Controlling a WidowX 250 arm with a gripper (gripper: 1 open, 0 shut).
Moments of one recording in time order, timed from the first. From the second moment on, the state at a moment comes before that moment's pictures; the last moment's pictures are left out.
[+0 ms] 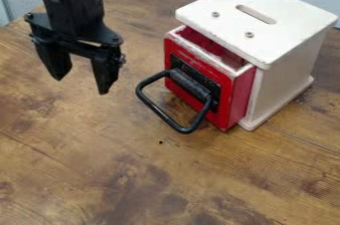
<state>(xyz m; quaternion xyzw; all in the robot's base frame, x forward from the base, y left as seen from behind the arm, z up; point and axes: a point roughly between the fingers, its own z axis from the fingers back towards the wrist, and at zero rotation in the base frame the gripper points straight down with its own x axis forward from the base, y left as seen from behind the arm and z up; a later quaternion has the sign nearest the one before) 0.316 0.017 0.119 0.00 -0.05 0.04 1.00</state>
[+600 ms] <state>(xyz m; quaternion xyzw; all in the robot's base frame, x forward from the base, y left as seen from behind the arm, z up) 0.324 0.017 0.104 0.00 -0.05 0.04 1.00</state>
